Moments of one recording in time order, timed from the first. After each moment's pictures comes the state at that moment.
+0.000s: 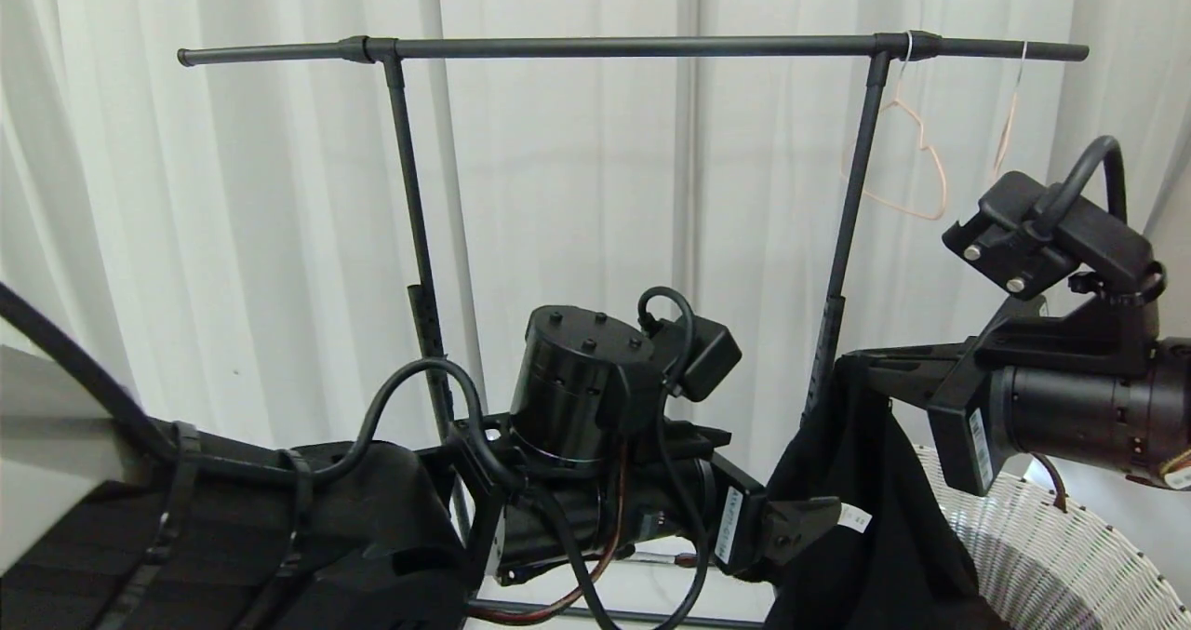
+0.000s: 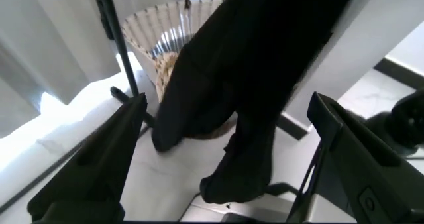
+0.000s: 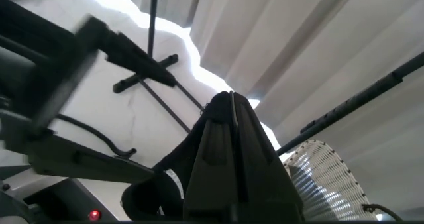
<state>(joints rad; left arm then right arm) -0.87 1.86 -0.95 -0.52 -0.27 -0.15 0.84 1.34 -0.97 0.02 -0.13 -0.10</state>
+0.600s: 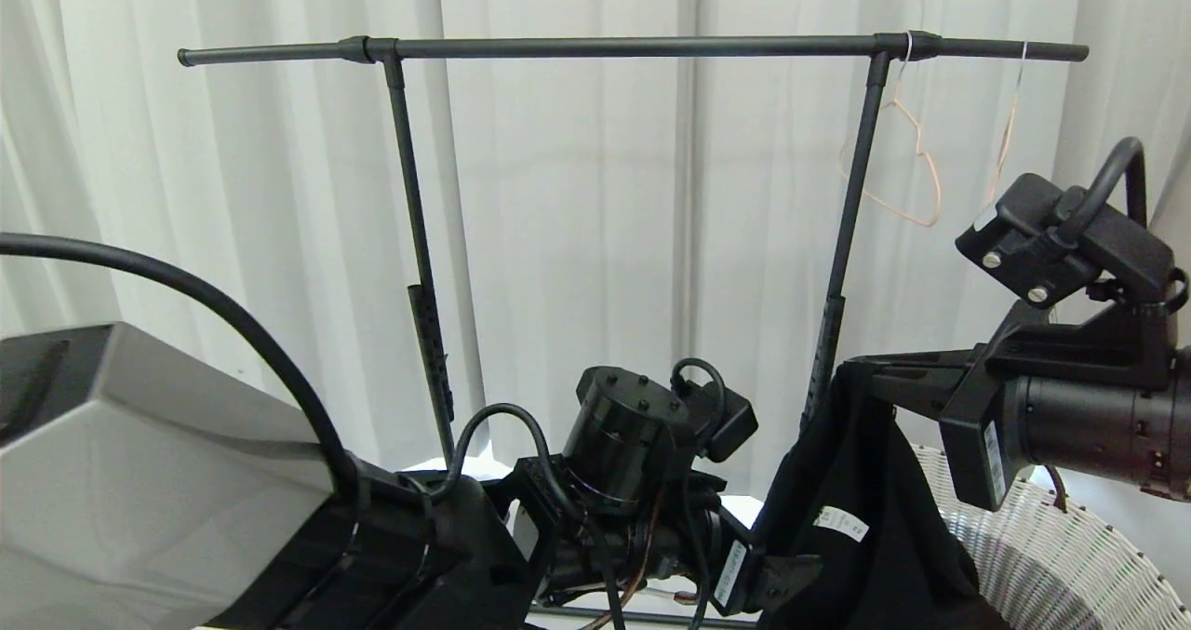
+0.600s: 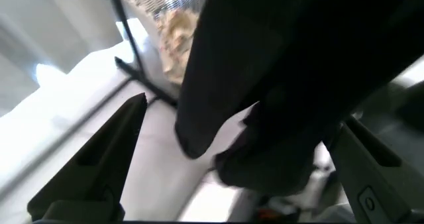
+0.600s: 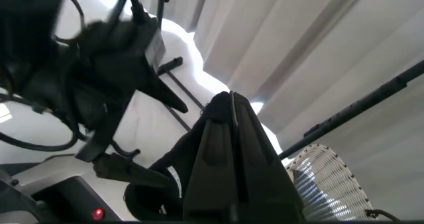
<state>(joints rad) -0.87 2.01 -0.94 -0.52 -0.27 -0.04 0.87 1.32 -0.96 0.02 -0.13 -0.10</state>
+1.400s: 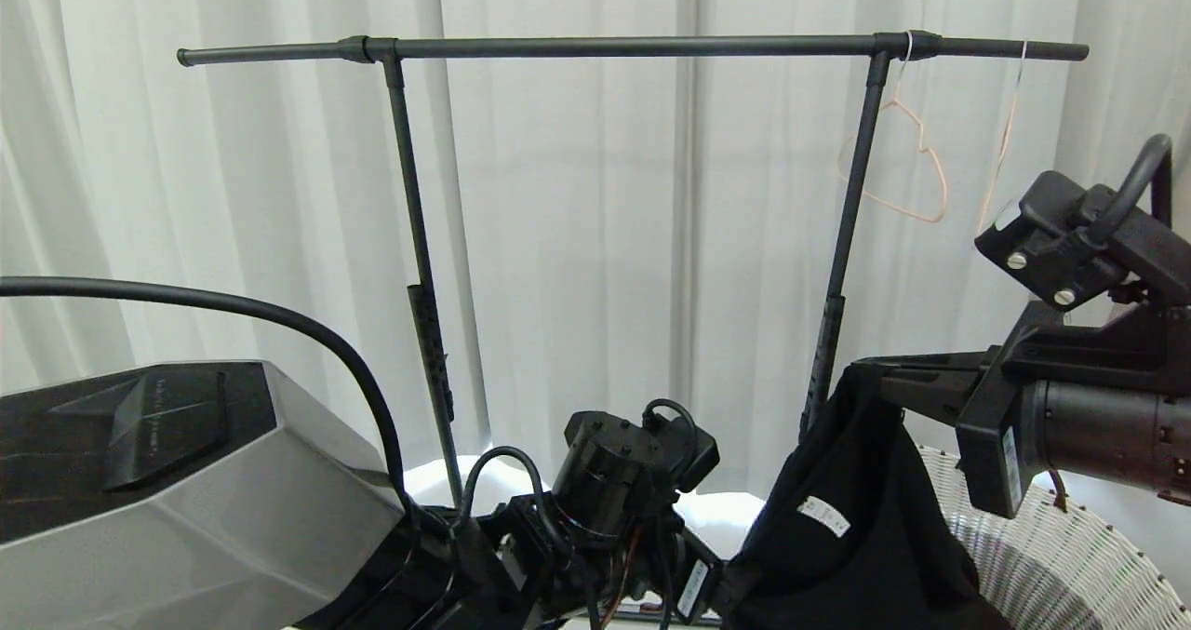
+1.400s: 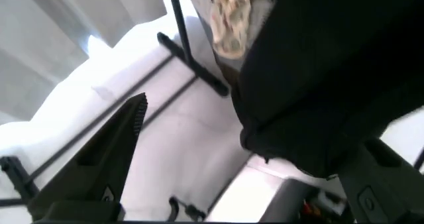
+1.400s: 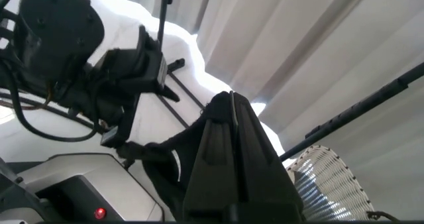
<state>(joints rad) -0.83 2.07 -0.82 -0.66 -0.14 -0.01 0.87 1.29 -0.95 0.02 -0.12 -0.10</state>
